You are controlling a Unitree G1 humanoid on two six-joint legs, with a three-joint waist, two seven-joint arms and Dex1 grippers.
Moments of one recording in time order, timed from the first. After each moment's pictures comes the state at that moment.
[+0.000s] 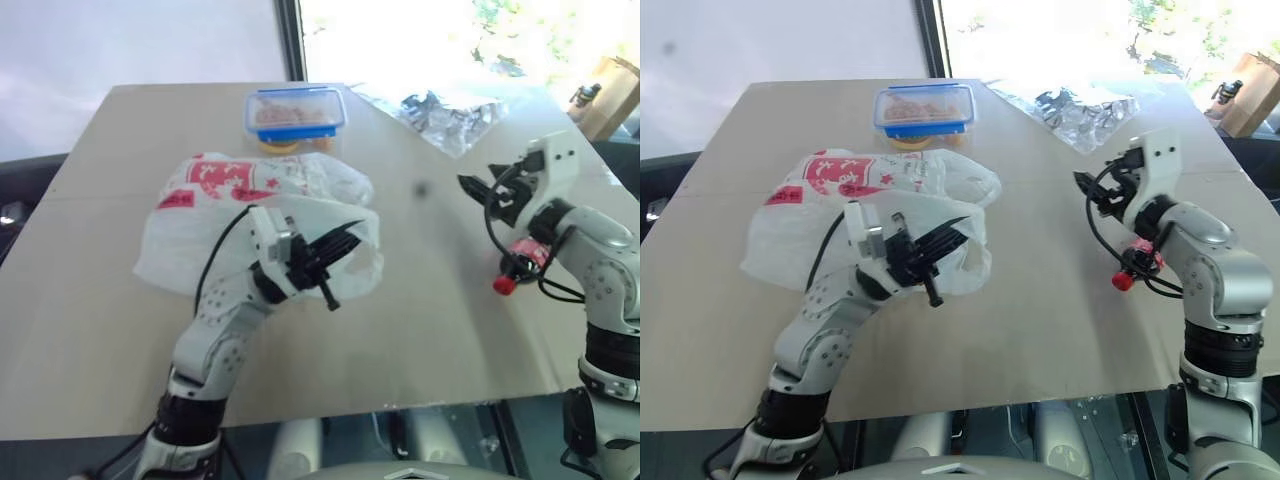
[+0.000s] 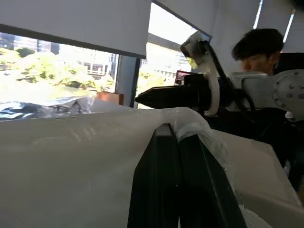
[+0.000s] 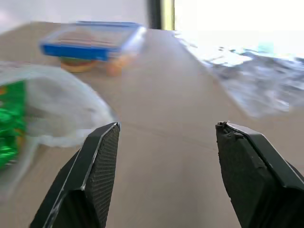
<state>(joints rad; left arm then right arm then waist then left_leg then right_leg) -0.21 0.34 -0.07 -0.36 -0.63 0.22 -0.79 -0.52 -0.46 -0.25 -0.30 0.45 0.89 0.42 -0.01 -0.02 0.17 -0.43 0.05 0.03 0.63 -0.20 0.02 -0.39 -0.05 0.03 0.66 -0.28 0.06</state>
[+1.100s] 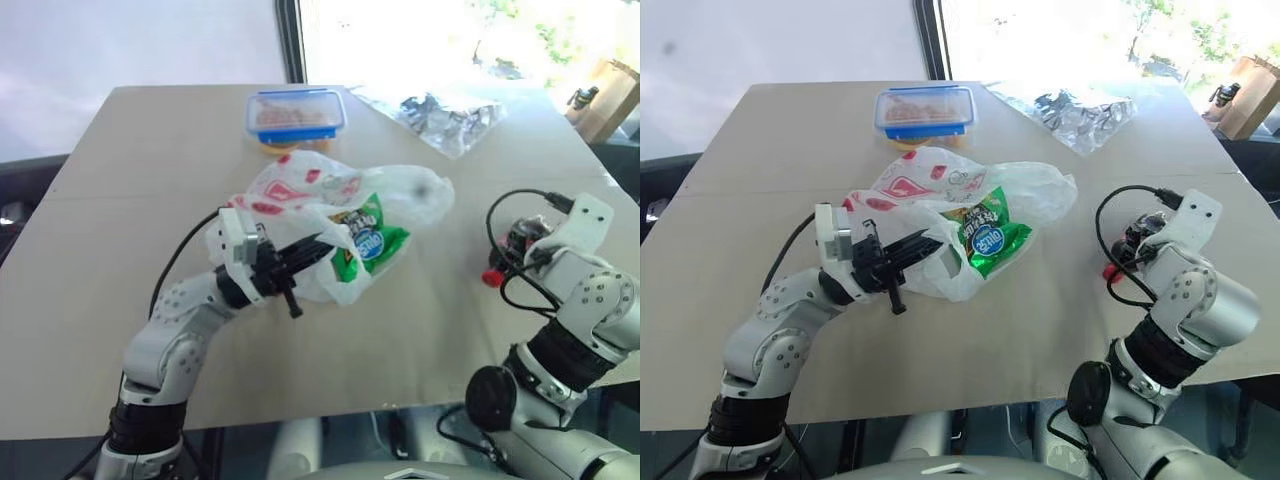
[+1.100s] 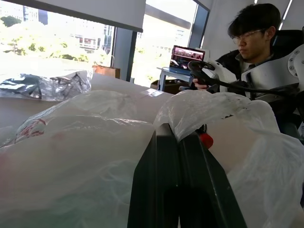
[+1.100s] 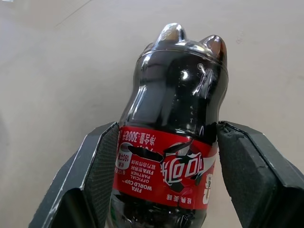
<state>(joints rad) -0.15 0.48 0.08 -0.38 -0.69 0.36 -0.87 -0.66 0.05 -0.67 -0.54 0.07 1.59 -0.17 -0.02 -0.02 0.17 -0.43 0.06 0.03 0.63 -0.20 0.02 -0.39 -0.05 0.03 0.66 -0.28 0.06</state>
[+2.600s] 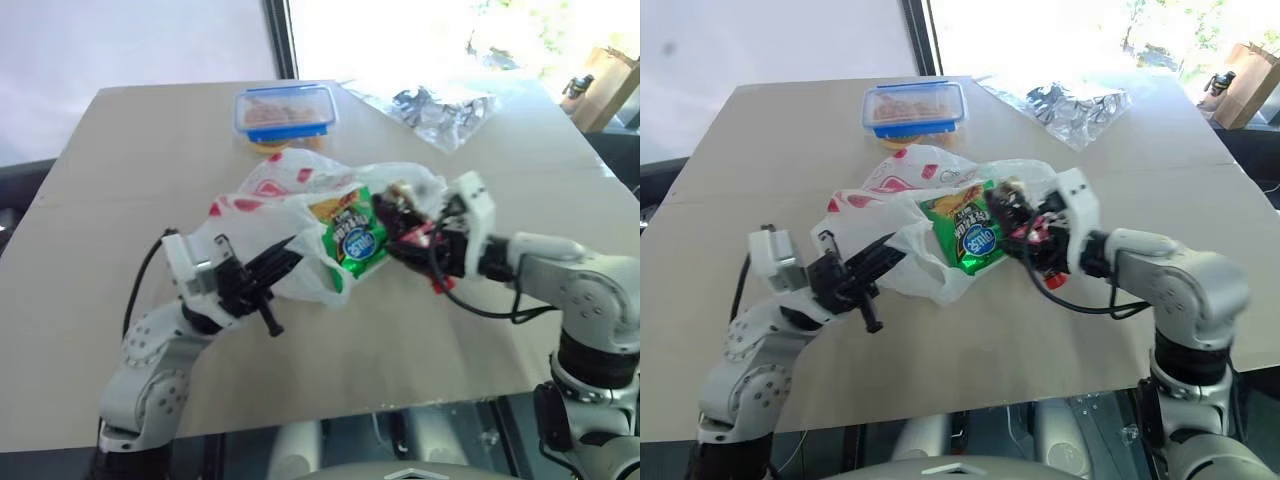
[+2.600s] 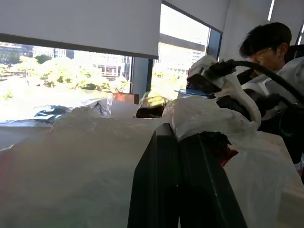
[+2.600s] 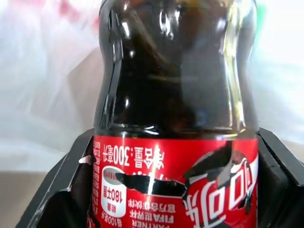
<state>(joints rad) 0.07 0.47 0.20 -0.54 -0.73 0.16 -0.88 -0.60 -0.37 -0.02 -0.49 0.59 1.43 0.52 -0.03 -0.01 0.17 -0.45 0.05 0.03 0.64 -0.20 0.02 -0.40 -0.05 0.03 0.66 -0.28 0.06</state>
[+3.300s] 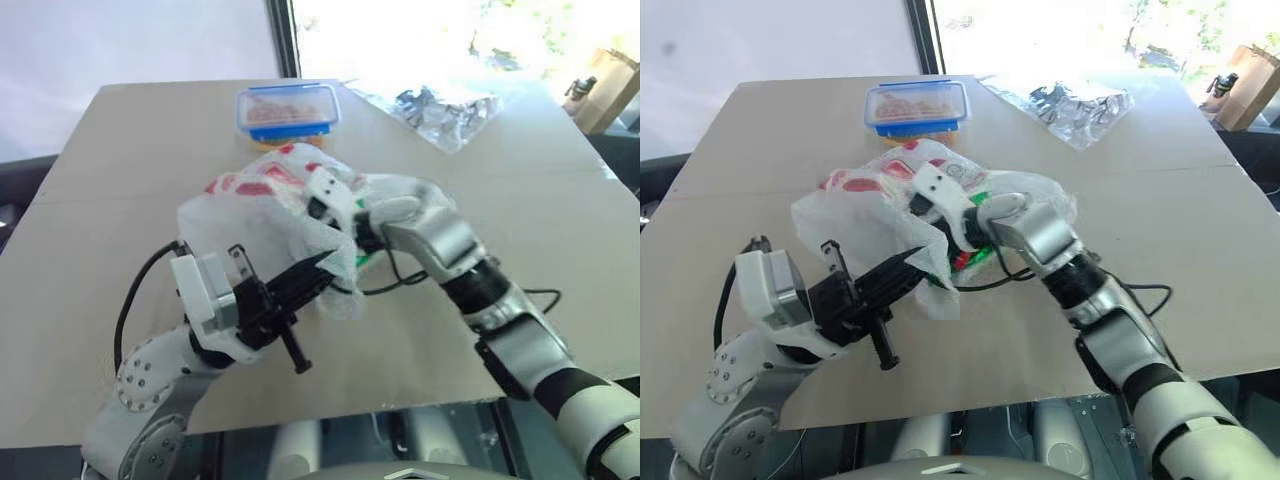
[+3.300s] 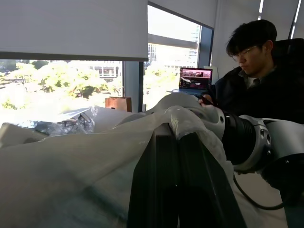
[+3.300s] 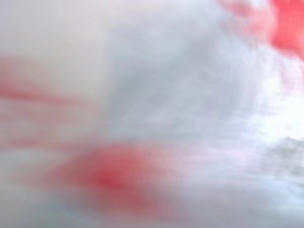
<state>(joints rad) 0.14 0.50 0.07 -0.93 -0.71 0.30 -0.60 -1.00 -0.06 0.45 0.33 0.31 0.73 0.77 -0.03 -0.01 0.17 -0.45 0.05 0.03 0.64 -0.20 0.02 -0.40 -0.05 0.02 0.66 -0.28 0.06</state>
